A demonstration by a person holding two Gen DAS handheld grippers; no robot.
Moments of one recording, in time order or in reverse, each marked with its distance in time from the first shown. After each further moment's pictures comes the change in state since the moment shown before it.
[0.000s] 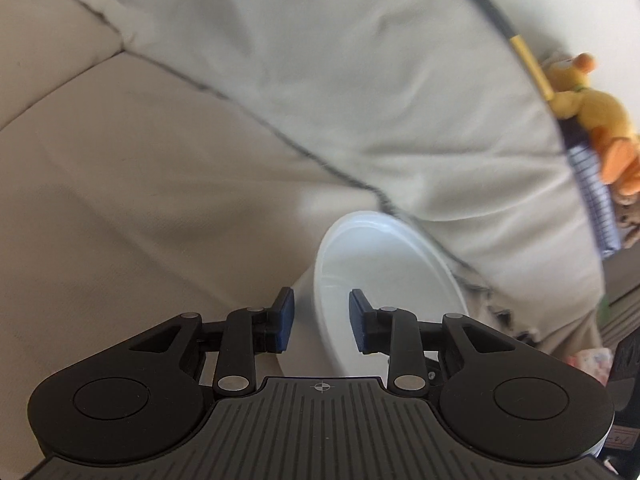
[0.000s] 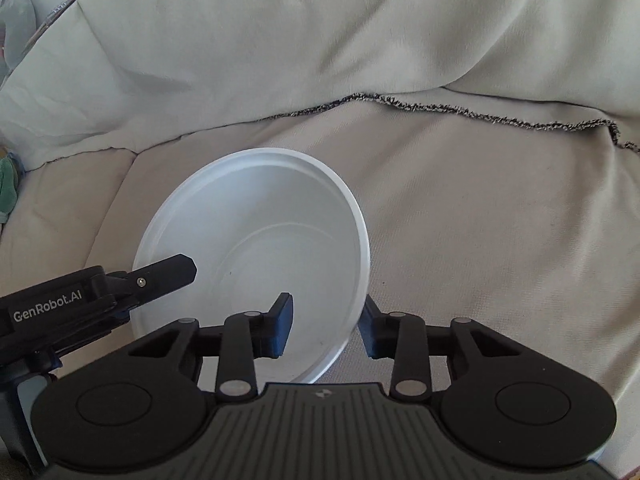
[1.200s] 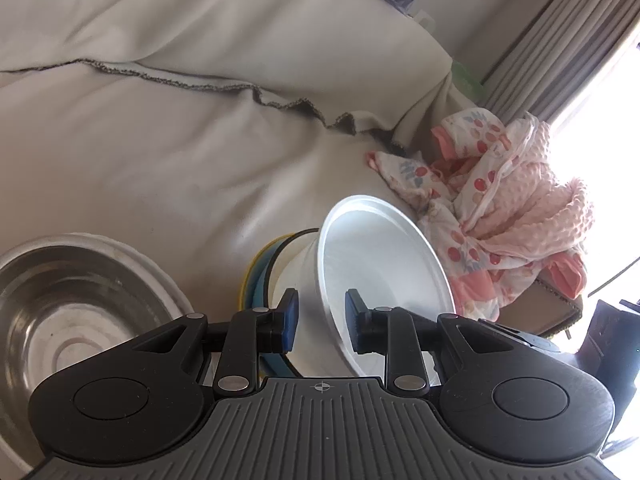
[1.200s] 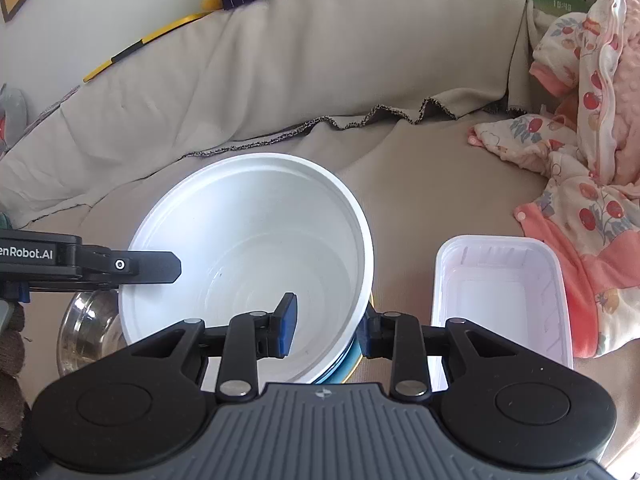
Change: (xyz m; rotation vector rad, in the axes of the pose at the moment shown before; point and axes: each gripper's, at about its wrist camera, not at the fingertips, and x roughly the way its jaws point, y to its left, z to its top) left arm -0.014 -0.208 -0.218 0.471 0.288 -0.192; right arm -0.197 -0.222 -0.215 0.129 -0.312 -0.130
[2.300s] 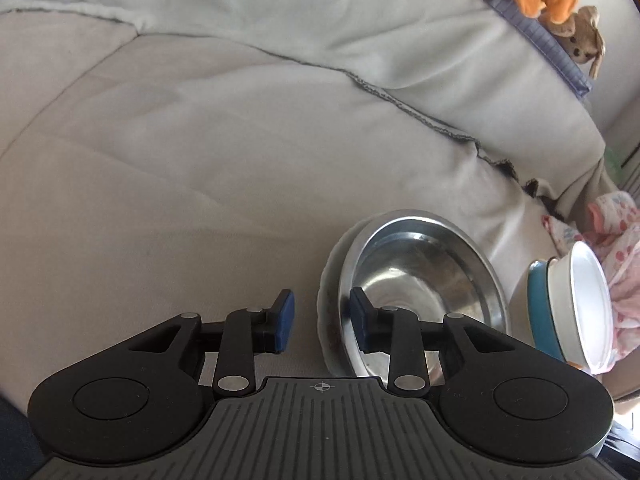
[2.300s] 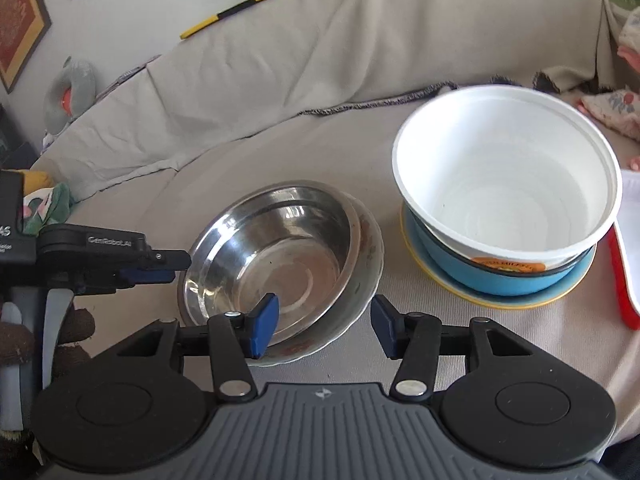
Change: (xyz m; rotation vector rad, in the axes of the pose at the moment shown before) left arm -0.111 0.166 -0.060 -0.261 -0.133 0.338; right arm 0.014 0.123 -0.061 0.027 0.063 0.172
